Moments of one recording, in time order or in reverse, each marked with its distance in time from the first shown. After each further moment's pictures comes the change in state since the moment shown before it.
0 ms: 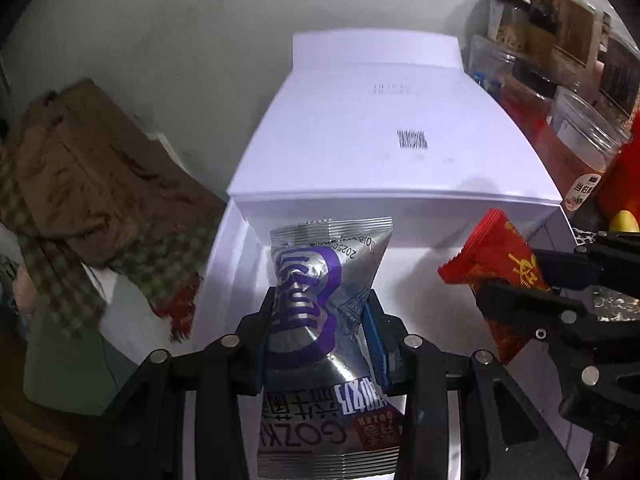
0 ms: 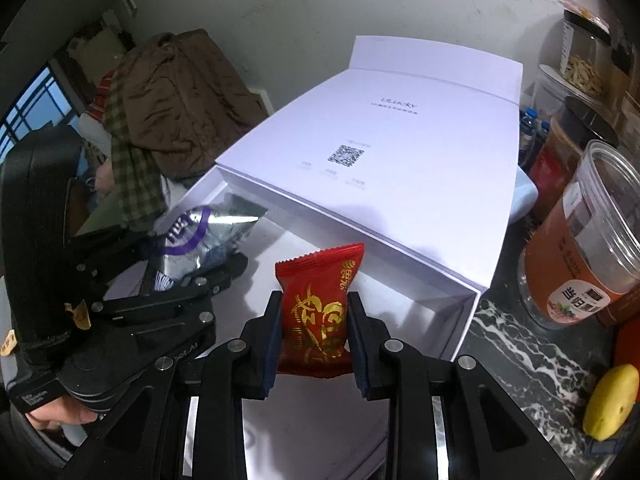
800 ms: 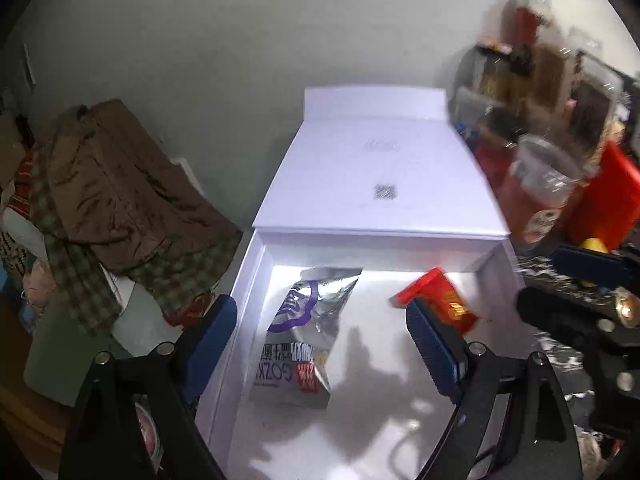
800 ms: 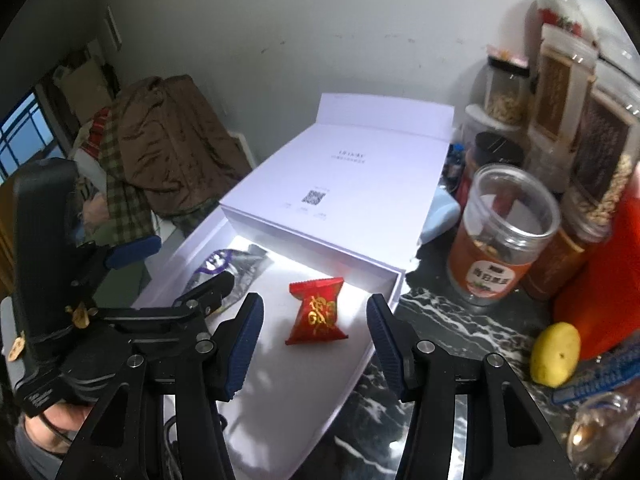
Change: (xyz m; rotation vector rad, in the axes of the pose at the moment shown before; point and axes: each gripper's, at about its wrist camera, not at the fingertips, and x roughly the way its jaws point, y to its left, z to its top) left arm -0.077 -0.016 -0.005 -0.032 -0.158 0.045; right arm -0.082 0.007 -0.017 0.047 -0.158 -0.105
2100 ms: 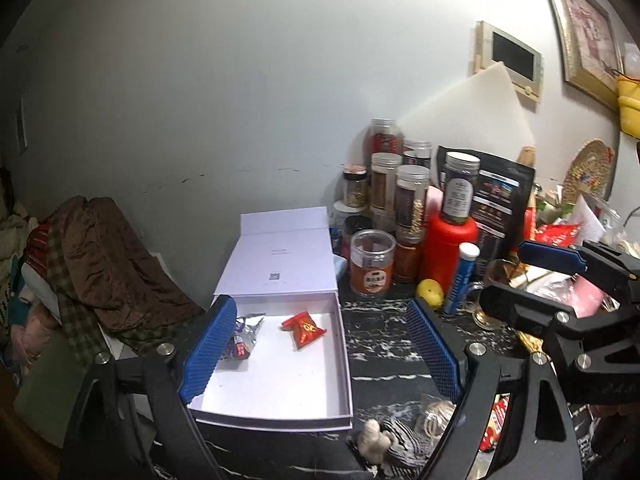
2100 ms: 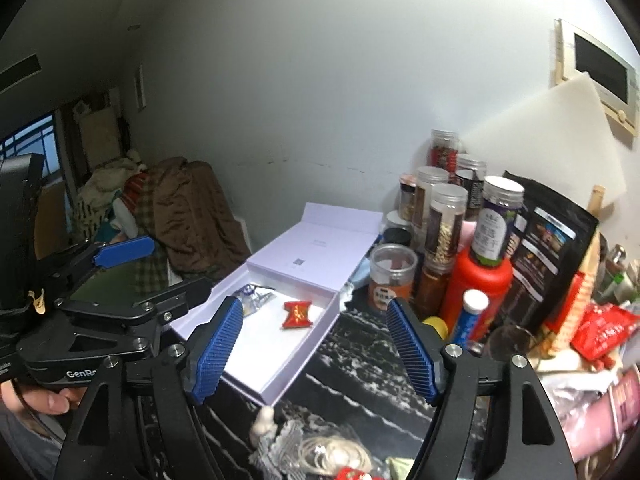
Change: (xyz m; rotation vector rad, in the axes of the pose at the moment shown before) left arm -0.235 -0.058 -0.046 0.082 -0.340 -0.179; right arm -0.227 0.011 -0.081 -0.054 -0.347 -0.101
